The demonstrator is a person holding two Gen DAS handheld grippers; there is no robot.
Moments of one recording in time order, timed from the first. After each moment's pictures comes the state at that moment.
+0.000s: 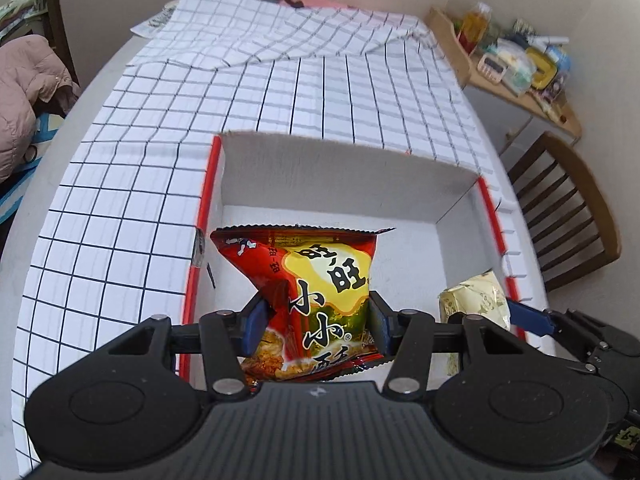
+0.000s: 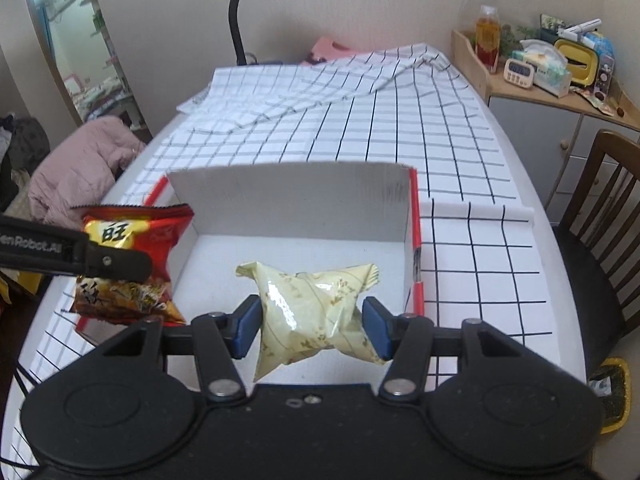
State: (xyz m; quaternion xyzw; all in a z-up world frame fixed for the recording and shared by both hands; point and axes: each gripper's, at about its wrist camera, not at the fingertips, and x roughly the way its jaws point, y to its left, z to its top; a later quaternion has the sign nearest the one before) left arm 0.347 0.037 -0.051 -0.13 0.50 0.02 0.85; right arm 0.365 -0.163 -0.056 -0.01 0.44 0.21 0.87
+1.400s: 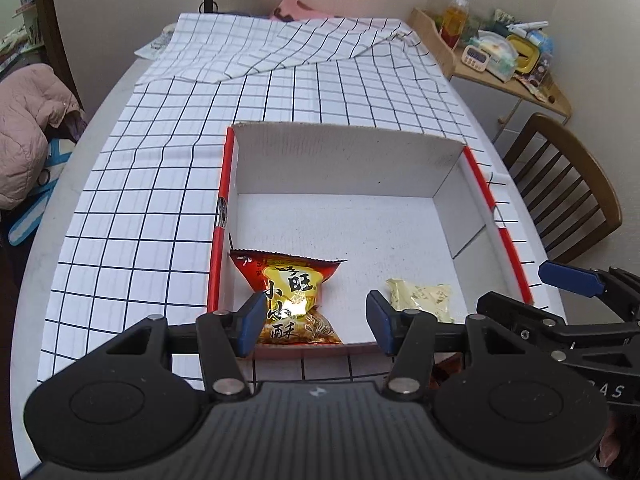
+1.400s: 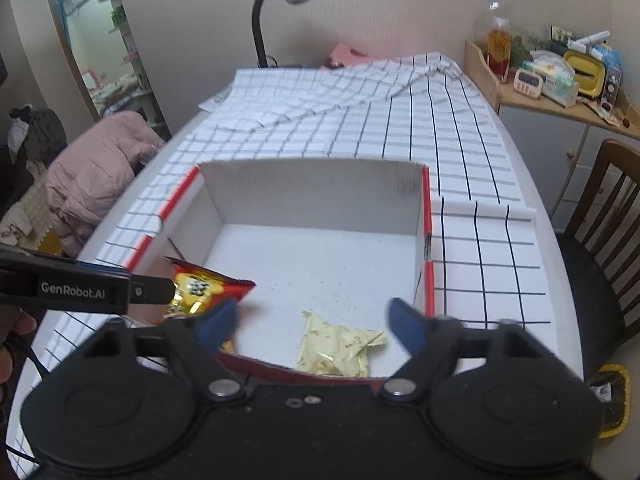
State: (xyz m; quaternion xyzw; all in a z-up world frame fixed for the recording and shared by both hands) left arm 0.285 0.029 -0.030 -0.09 0.48 0.01 0.87; right arm 0.324 -0.171 -0.024 0.00 0.41 0.23 0.88
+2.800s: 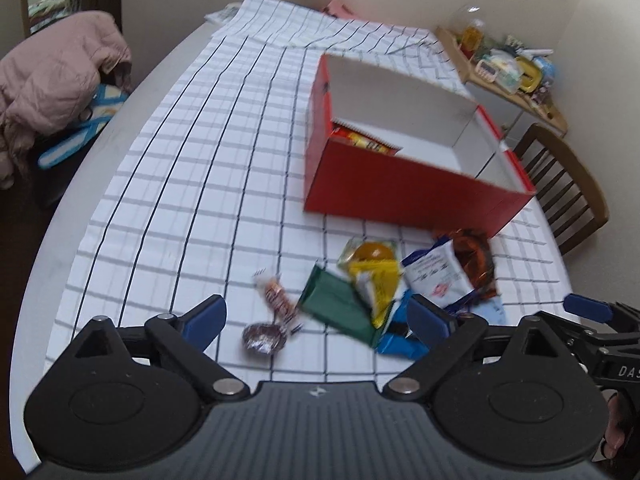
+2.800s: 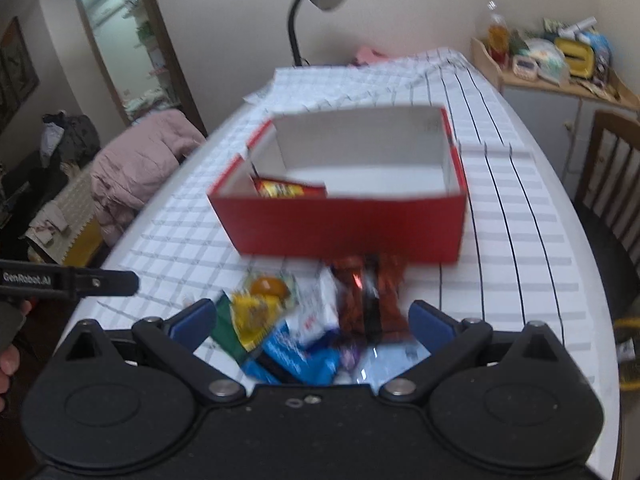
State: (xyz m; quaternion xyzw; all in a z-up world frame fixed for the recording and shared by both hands) left arm 0.104 0.079 -0.085 -0.15 0.45 0.04 0.88; right arm 0.173 -0.187 -0.061 0.02 0.41 0.24 0.88
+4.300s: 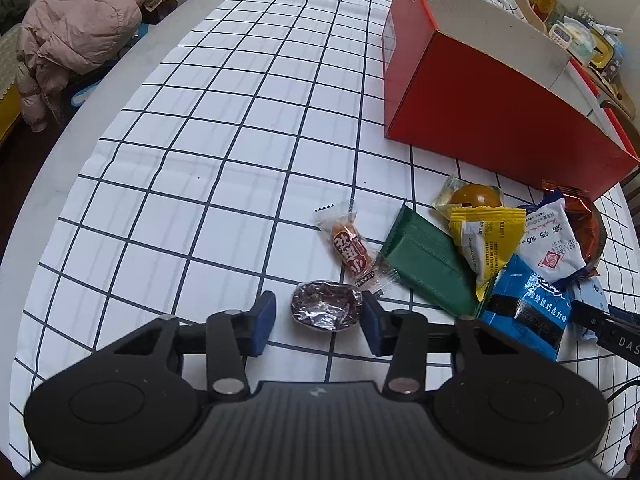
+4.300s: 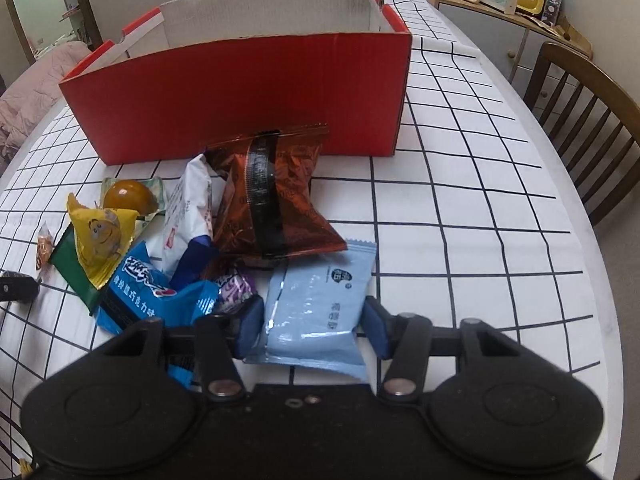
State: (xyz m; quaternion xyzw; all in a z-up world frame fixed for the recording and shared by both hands) left arm 0.123 0.093 -0.163 -0.15 0.51 0.11 0.84; right arm 0.205 -0.179 -0.152 -0.03 0.49 0.12 0.86
